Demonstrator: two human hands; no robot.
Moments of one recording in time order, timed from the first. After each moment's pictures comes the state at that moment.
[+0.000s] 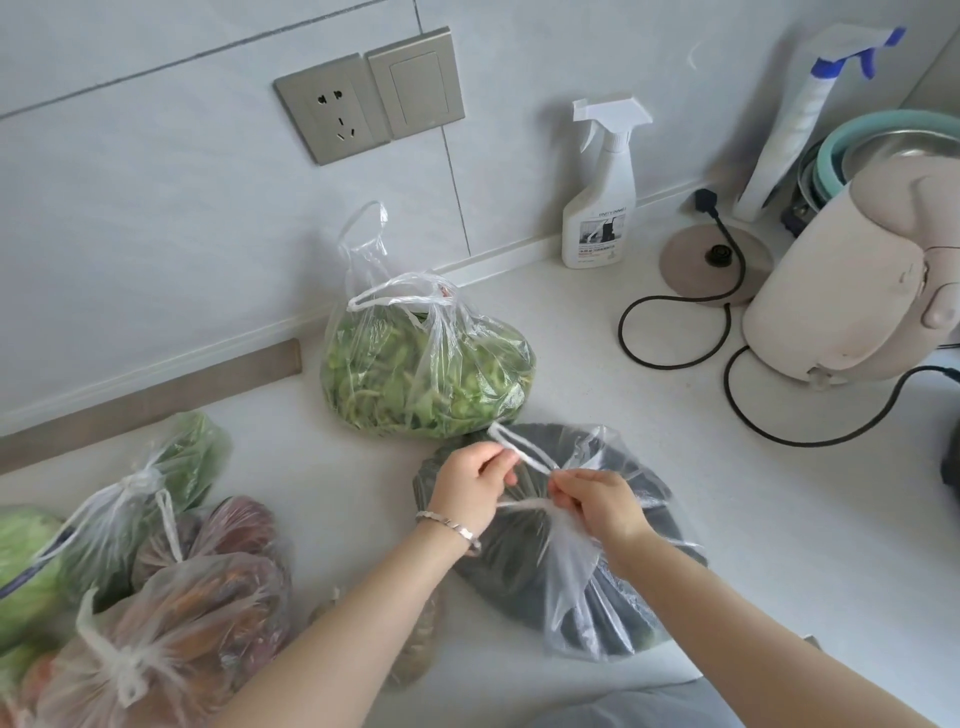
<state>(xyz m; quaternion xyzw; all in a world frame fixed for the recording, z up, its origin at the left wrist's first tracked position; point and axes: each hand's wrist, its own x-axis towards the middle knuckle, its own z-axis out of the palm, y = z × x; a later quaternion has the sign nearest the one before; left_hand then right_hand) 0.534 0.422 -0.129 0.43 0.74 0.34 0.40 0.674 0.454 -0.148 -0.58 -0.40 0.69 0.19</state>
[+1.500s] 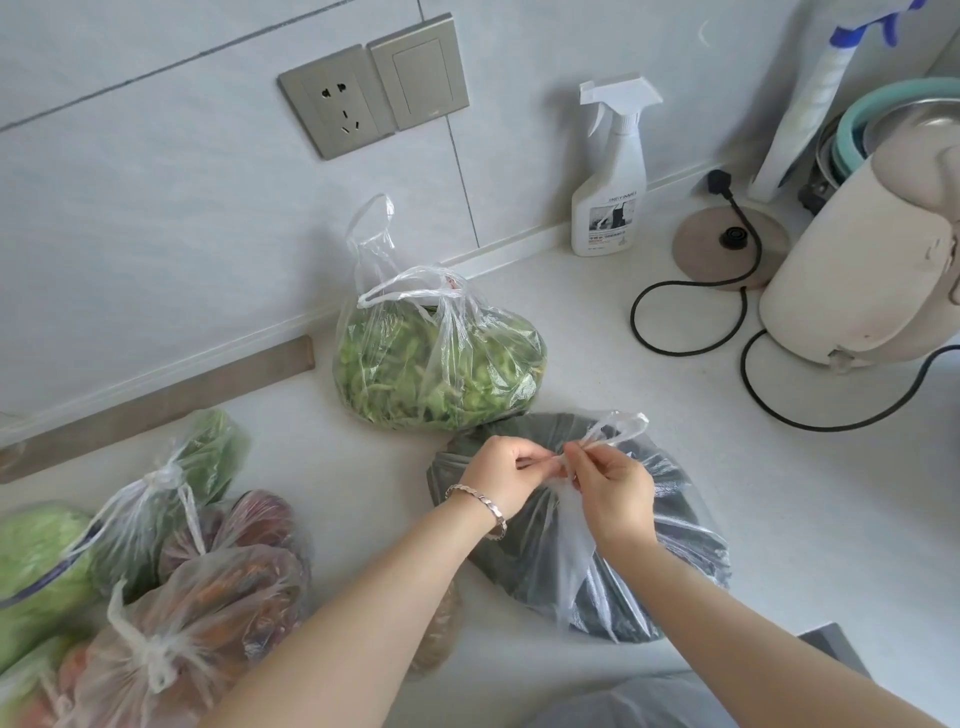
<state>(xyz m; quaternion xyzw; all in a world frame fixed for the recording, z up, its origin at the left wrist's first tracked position) 0.536 0.434 -0.147 0.49 0.70 0.26 0.45 0.662 0.444 -0.159 -0.62 -0.48 0.53 0.33</state>
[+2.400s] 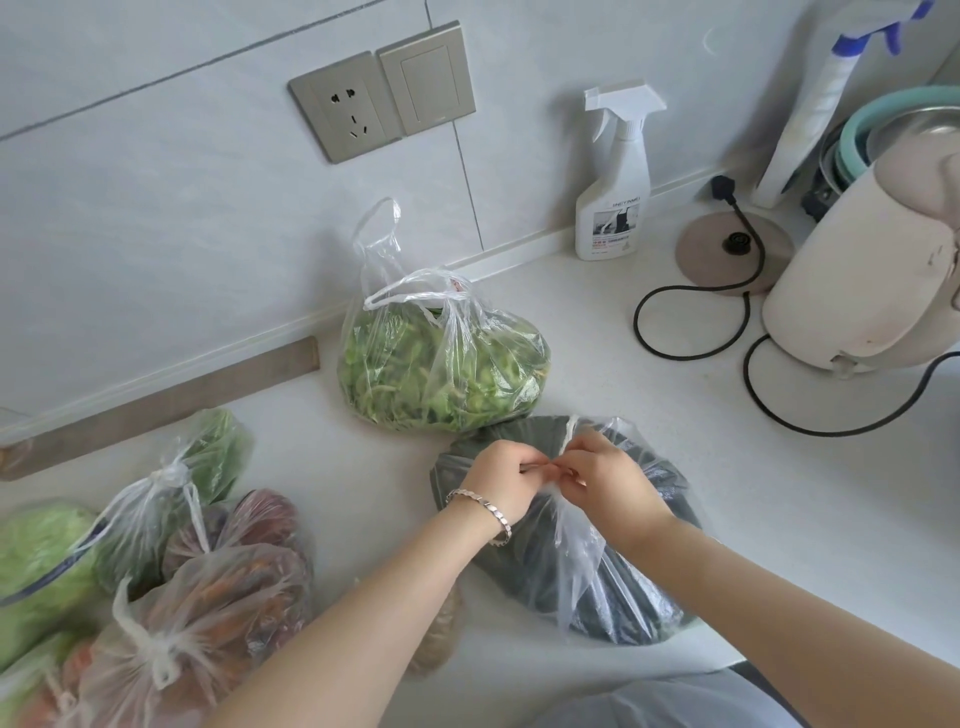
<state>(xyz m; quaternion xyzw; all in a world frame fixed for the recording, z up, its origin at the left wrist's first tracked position) 0.539 0.429 -0.129 0.51 0.72 0.20 0.42 0.669 0.461 -0.157 -0.43 -0.83 0.31 0.17</state>
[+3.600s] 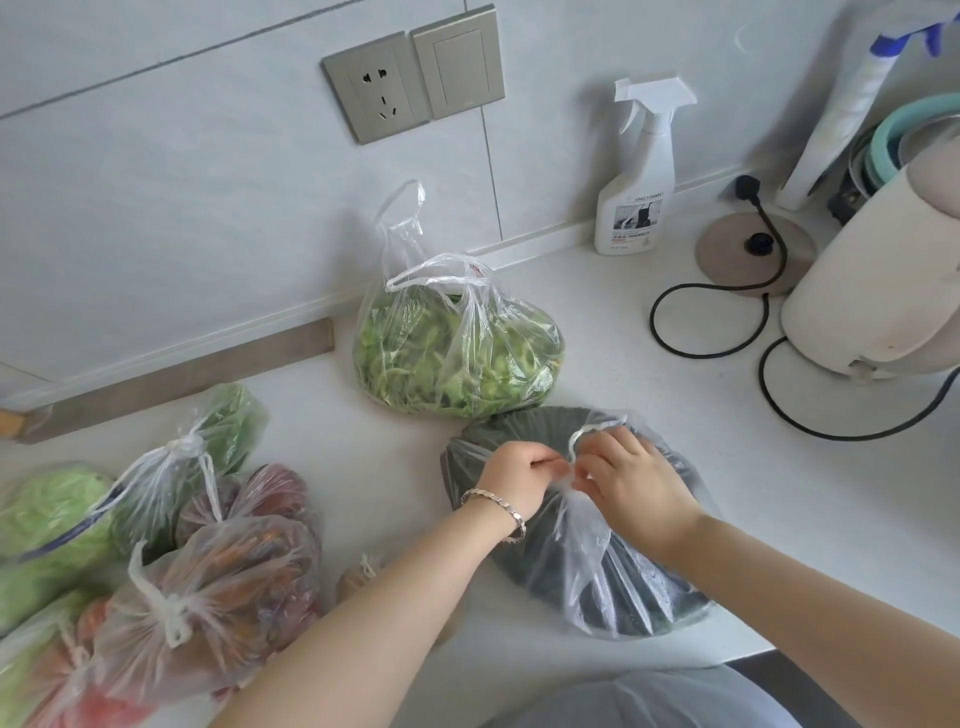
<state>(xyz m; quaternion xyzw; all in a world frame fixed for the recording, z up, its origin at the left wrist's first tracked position) 0.548 0.417 -0.138 0.46 0.74 0.25 0.43 0.693 0.458 -0.166 -0.33 -0.93 0.06 0.15</state>
